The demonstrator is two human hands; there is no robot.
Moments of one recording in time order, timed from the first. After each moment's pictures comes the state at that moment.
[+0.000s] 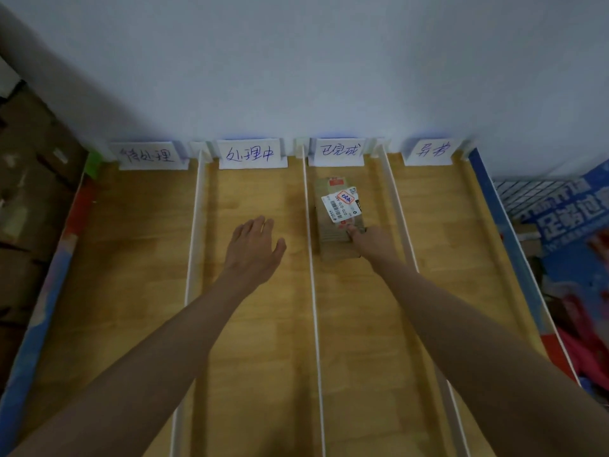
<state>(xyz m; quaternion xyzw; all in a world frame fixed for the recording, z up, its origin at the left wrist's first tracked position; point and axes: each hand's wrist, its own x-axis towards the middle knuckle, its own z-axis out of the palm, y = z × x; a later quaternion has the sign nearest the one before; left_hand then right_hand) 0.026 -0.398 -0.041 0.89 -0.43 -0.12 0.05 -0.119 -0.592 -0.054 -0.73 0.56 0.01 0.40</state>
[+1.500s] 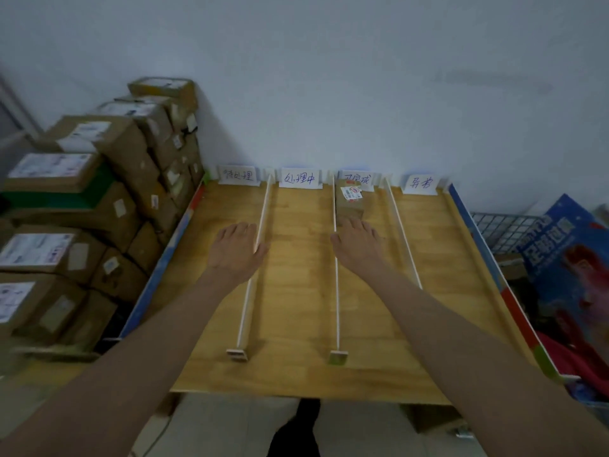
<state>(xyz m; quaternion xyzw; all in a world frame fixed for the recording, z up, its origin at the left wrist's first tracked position) -0.140 -0.109 0.102 0.93 -0.37 0.02 0.04 -0.282 -0.312 0.104 -0.93 0.32 -0.08 0.13</state>
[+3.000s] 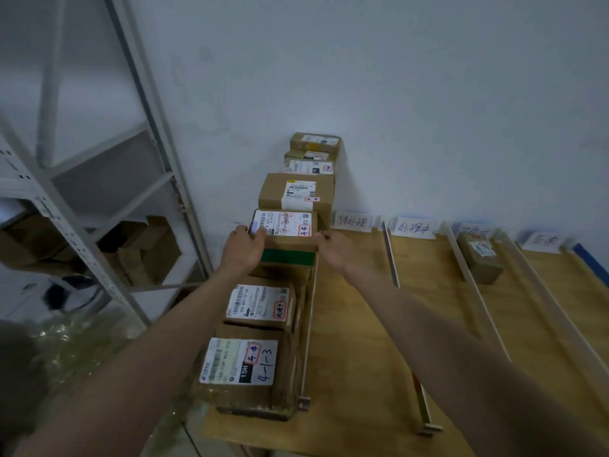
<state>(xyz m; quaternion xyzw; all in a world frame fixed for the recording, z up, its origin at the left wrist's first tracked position) 0.194 0.193 0.171 0.91 -0.14 -0.06 0.39 0.077 0.036 0.193 -0.85 0.29 -0.07 0.44</state>
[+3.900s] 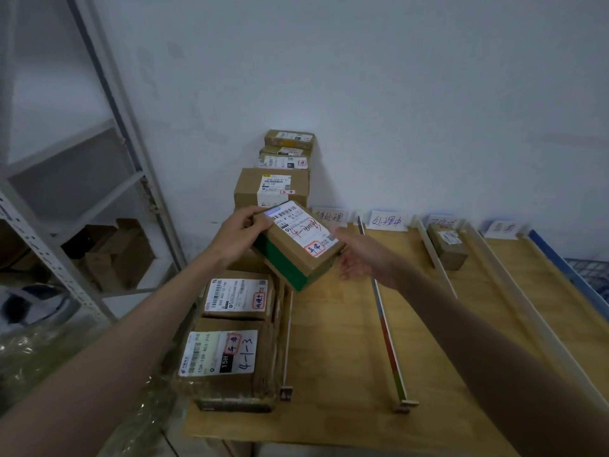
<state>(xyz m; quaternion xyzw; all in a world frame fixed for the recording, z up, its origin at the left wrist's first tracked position) 0.147 0.197 0.217 0.78 -0.33 -0.15 0.52 -0.027 -0.006 0.214 -0.74 0.26 -0.01 0.63</state>
